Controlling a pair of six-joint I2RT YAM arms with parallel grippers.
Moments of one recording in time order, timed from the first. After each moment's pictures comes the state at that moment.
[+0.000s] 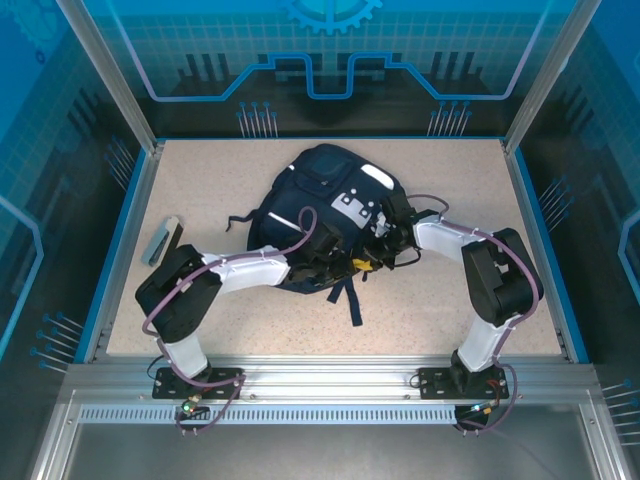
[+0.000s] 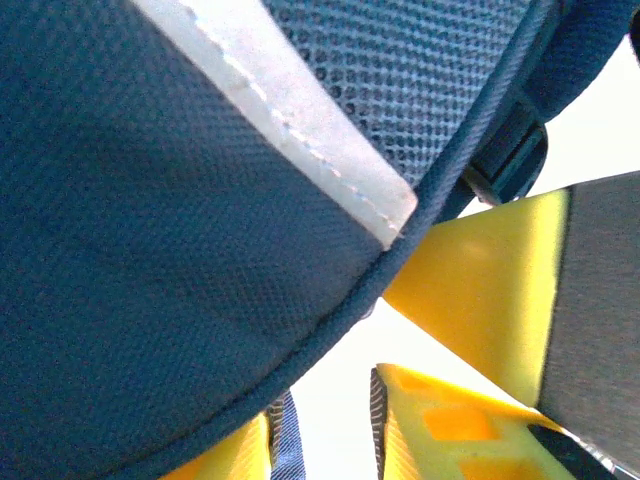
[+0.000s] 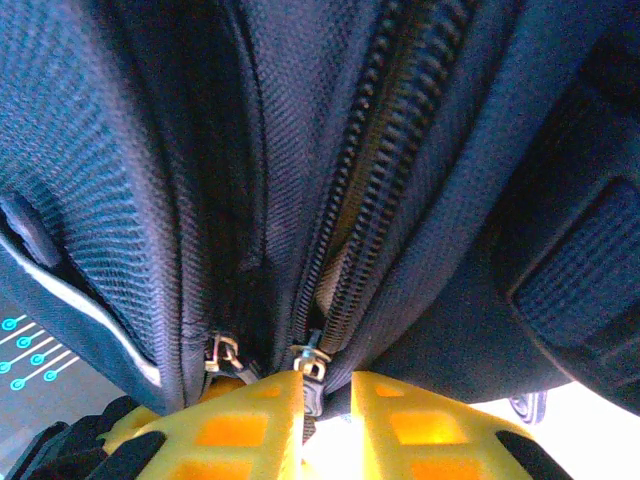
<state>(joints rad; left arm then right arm) -0.78 1.75 1.00 -0.16 0.17 -1.13 0.39 1.76 1.04 -0.50 -0.62 0.80</state>
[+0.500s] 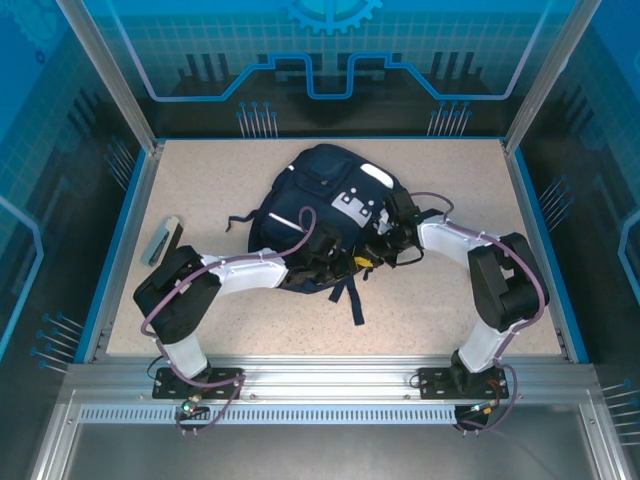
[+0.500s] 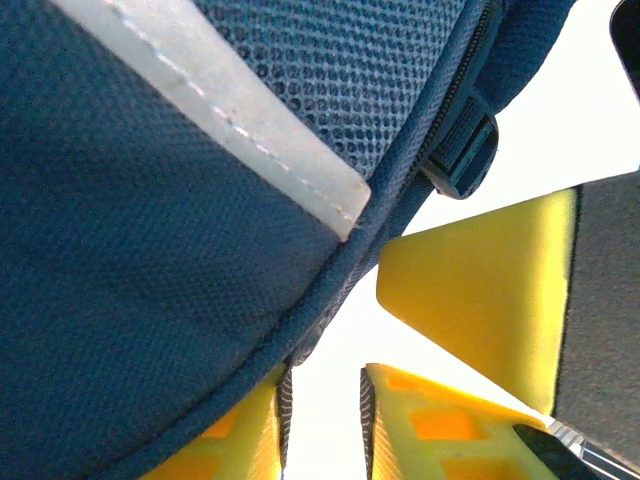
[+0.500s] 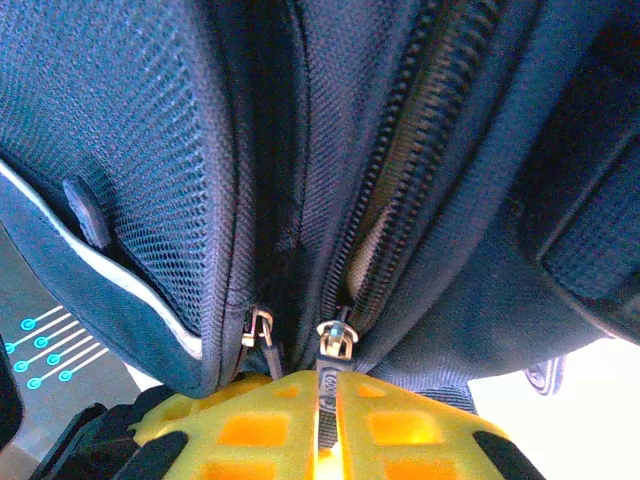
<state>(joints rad) -0.78 1.74 0.97 -0.06 0.19 -1.13 0.37 1.72 1.03 -0.50 -0.63 0.82</state>
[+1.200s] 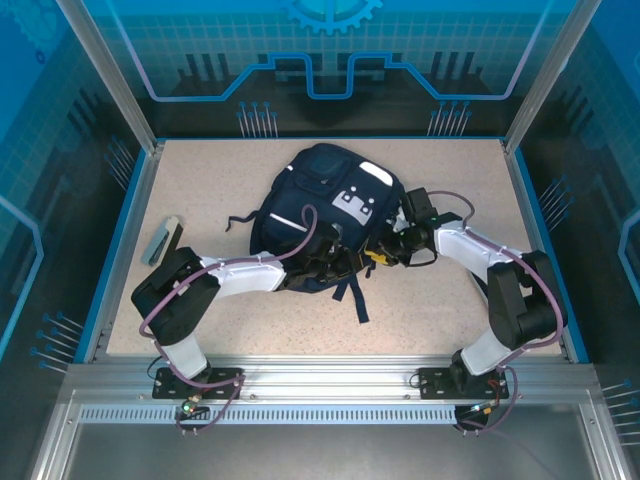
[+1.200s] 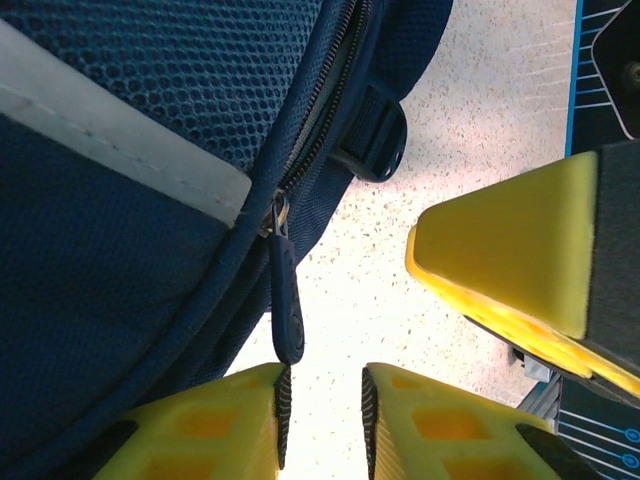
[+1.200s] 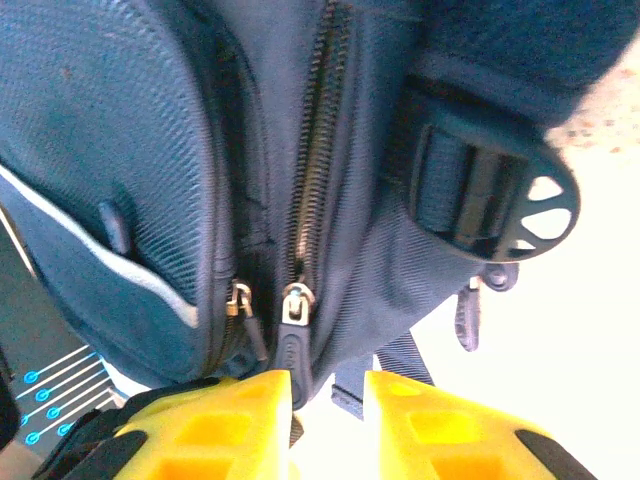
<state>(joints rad) -0.78 1.73 0.93 0.08 0.21 -1.07 0.31 1.58 0.96 -0.51 -0.53 0.83</state>
